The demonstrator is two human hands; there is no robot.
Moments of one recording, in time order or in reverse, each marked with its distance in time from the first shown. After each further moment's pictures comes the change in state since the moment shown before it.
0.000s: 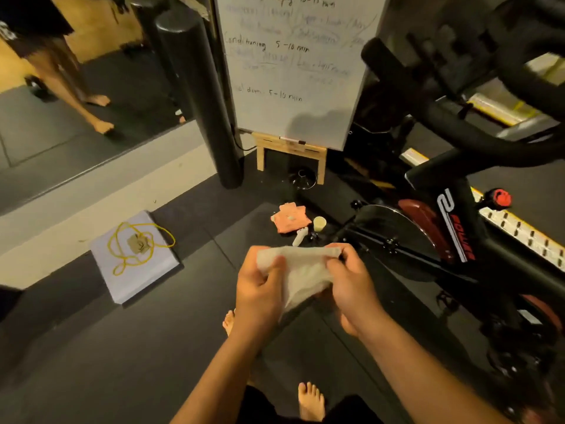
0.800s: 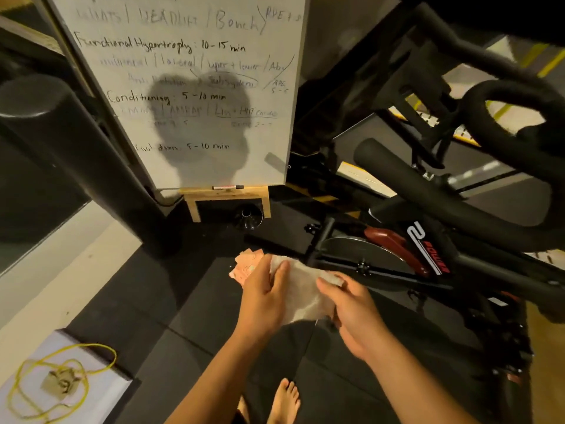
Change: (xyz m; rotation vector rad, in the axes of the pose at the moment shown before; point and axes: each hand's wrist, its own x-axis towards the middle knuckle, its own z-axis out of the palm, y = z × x) left_hand 0.272 0.025 0.052 0.086 -0.610 0.114; right_hand 0.178 -0.068 0.045 0.248 0.331 0.169
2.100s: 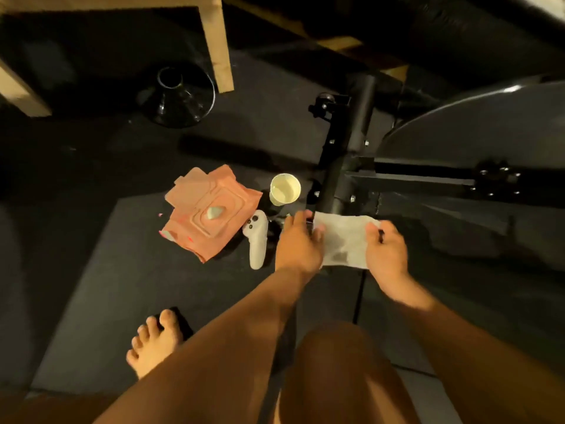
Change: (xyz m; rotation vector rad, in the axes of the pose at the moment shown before) left_hand 0.284 -0.611 0.131 0.363 -0.415 -0.346; right_hand 0.544 0.408 -0.061 -0.736 0.634 0.042
